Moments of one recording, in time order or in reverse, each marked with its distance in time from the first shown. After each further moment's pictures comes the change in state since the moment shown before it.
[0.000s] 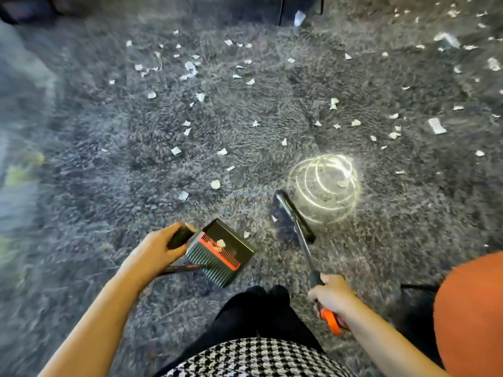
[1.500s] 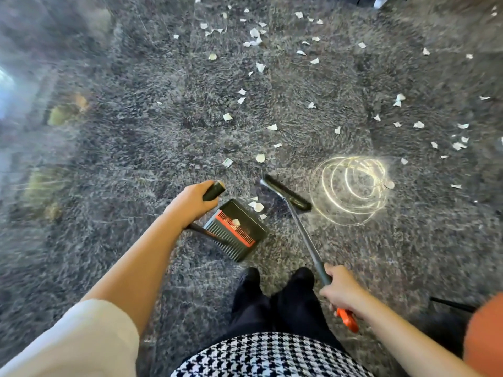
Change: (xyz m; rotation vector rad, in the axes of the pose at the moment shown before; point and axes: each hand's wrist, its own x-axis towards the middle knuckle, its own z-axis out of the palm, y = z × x) left_hand -0.030 -0.125 -0.018 -0.054 -0.005 -0.233; right_hand -0.004 0.018 0.127 -0.715 -0.070 -0.122
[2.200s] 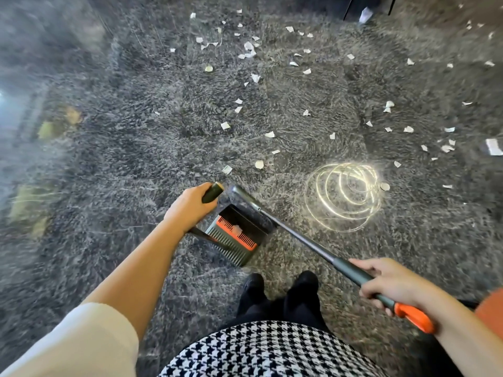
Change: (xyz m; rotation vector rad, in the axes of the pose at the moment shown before) left_hand -0.019 -0.023 -0.012 -0.042 0.081 0.044; right_hand -0.085 -0.018 -0.049 0.341 -0.088 -0.049
